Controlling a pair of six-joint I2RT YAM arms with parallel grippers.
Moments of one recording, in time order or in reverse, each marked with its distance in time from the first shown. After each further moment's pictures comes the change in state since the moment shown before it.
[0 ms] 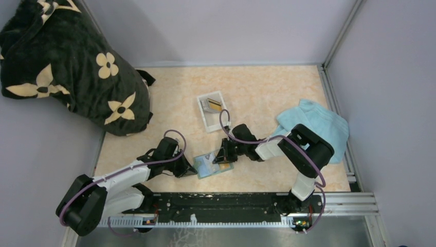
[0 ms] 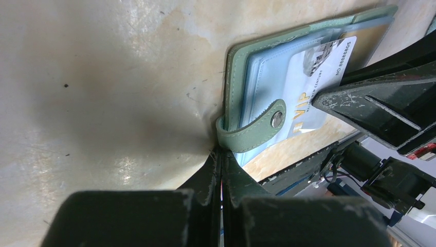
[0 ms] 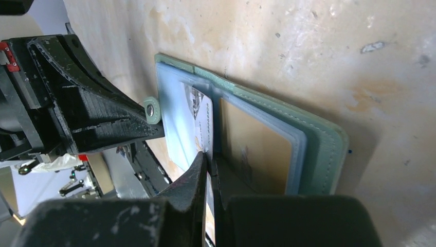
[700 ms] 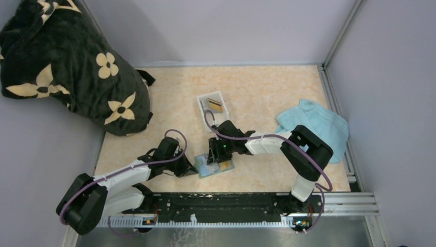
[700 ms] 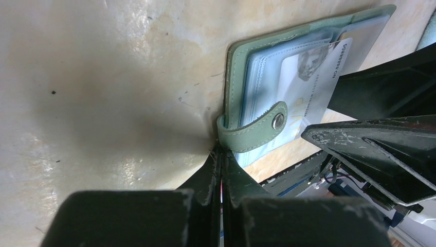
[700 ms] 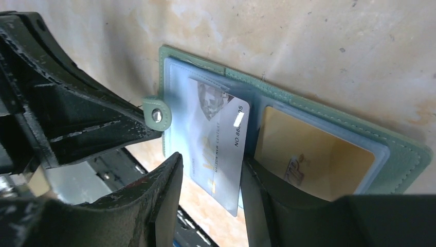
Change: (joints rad) left arm -0.011 0.010 0.005 0.015 -0.008 -0.003; right arm 0.100 -0.015 0.243 -0.432 0.157 -0.179
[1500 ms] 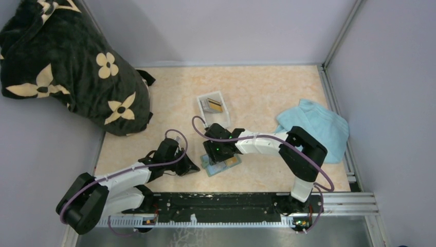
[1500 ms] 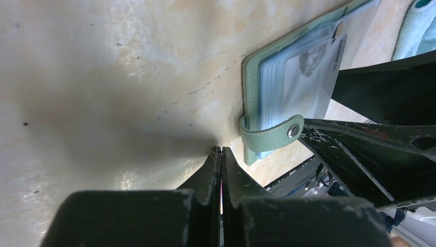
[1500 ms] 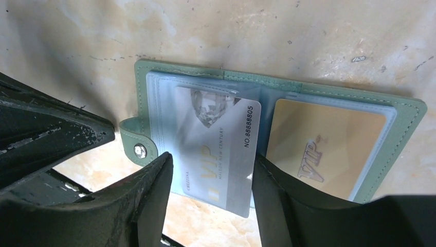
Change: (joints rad) left arm -0.014 -0.005 -0.049 0.143 -0.008 -0.003; right arm 0.125 0.030 0.206 -0.382 0.351 -0.147
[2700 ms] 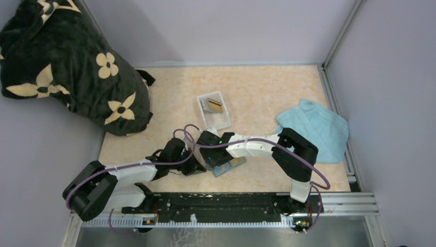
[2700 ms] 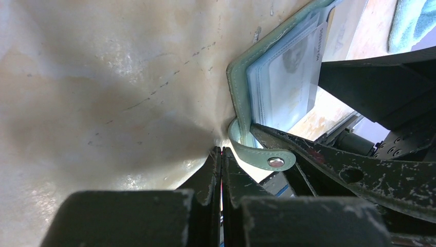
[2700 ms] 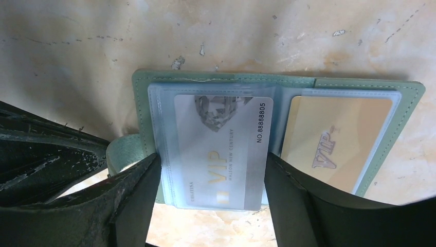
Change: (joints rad) left arm -0.087 0.138 0.026 0.148 0.008 -0.023; right arm 0.110 0.069 0.098 -0.171 0.219 0.007
